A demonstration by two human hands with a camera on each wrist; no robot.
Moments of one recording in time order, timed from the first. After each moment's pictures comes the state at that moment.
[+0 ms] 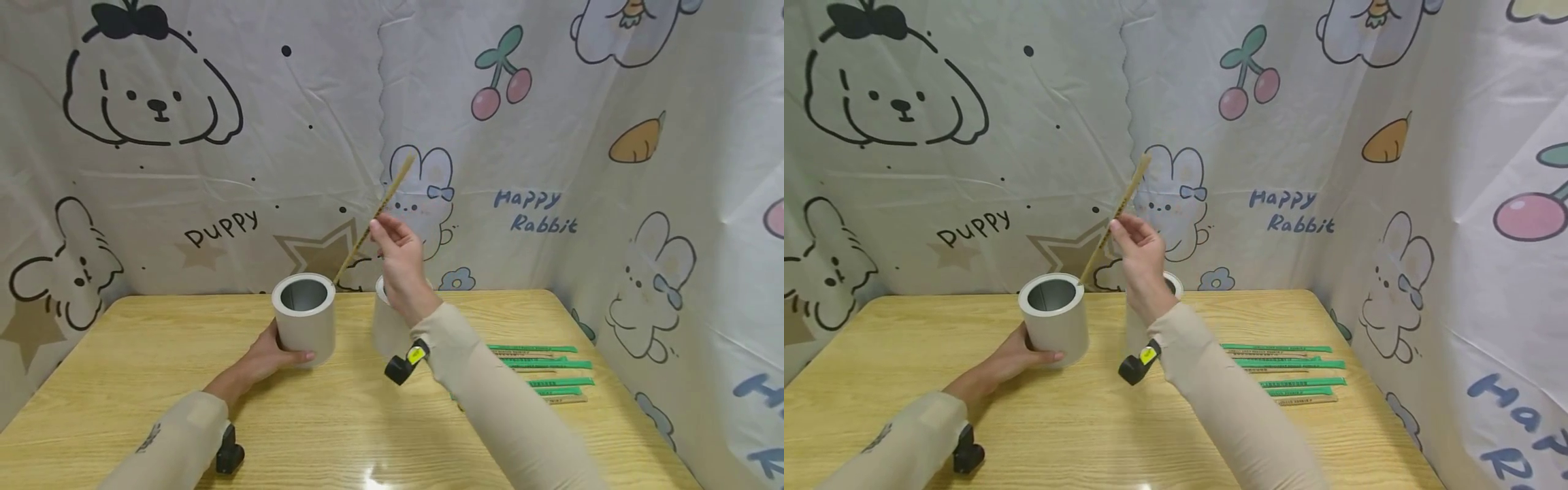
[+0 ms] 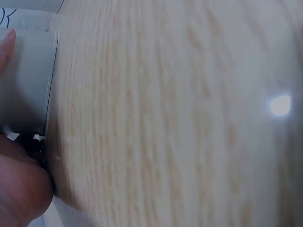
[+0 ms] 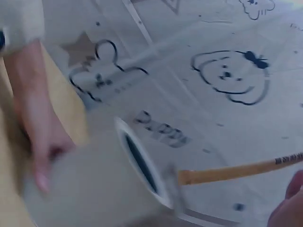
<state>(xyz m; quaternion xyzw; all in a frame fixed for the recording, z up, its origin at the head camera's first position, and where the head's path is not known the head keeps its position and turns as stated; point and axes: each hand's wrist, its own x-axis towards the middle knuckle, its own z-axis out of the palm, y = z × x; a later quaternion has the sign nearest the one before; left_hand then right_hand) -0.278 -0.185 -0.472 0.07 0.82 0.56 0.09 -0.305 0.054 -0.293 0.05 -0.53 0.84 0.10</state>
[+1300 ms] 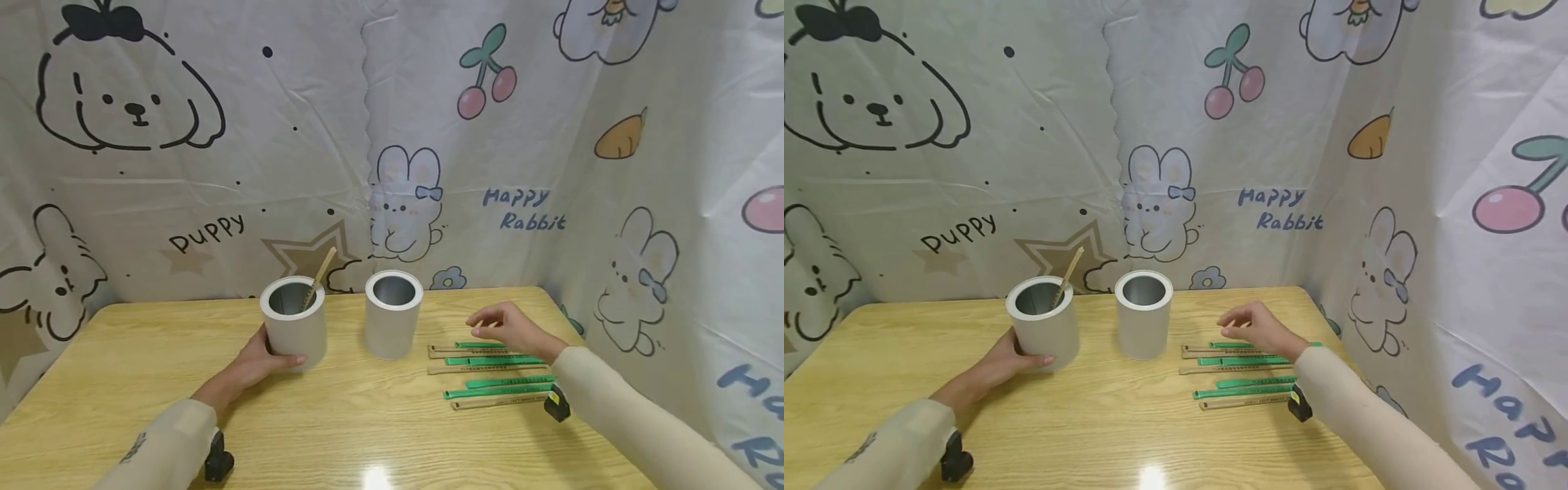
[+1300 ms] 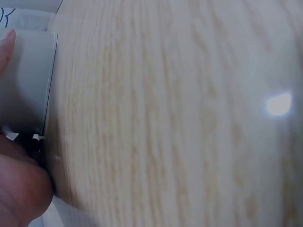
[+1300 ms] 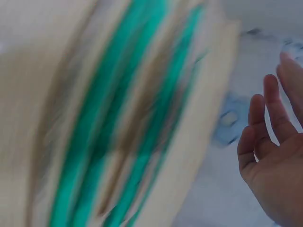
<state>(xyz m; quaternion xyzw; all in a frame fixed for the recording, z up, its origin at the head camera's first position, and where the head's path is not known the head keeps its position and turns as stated) -0.276 -0.182 -0.469 0.06 0.83 0.55 0.10 -0.291 0.305 -0.393 0.20 -0.90 0.37 -0.07</state>
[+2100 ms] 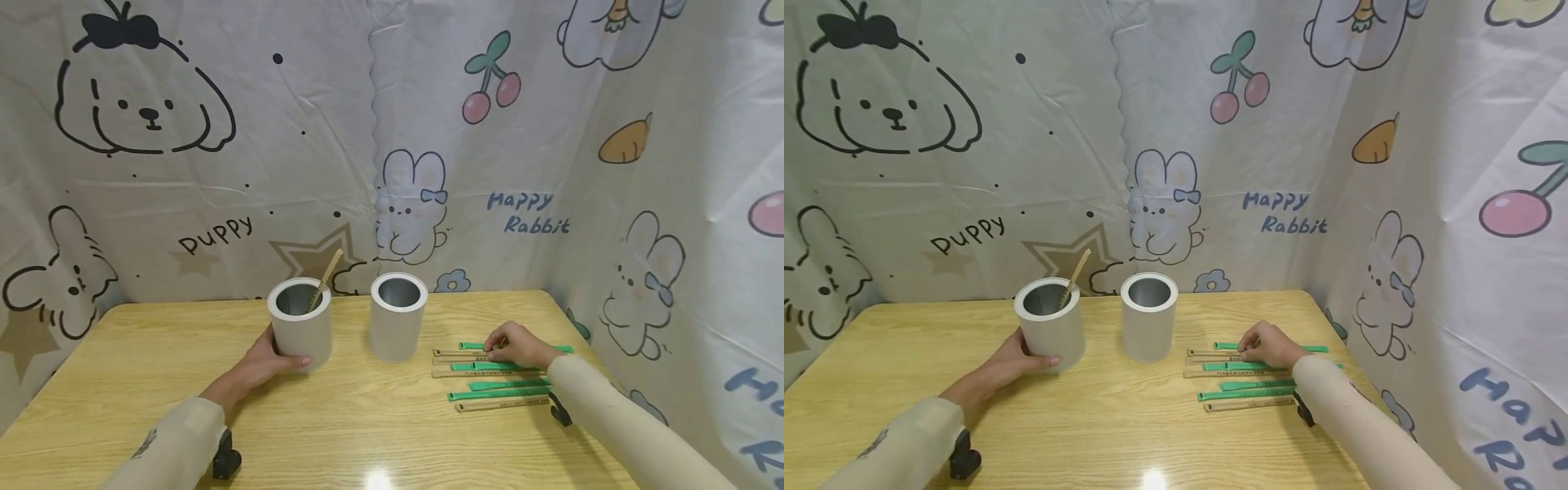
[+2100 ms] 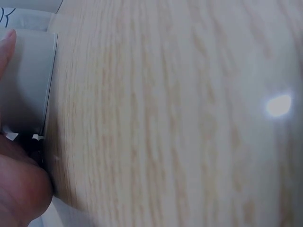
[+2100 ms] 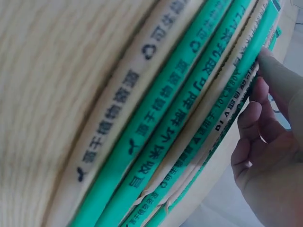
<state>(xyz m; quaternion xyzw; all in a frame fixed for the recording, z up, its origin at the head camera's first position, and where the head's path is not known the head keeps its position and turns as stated) -0.275 -0.182 -0.468 0.05 0.83 0.55 0.10 -0.303 0.330 -0.436 0.22 -0.92 0.30 -0.12</state>
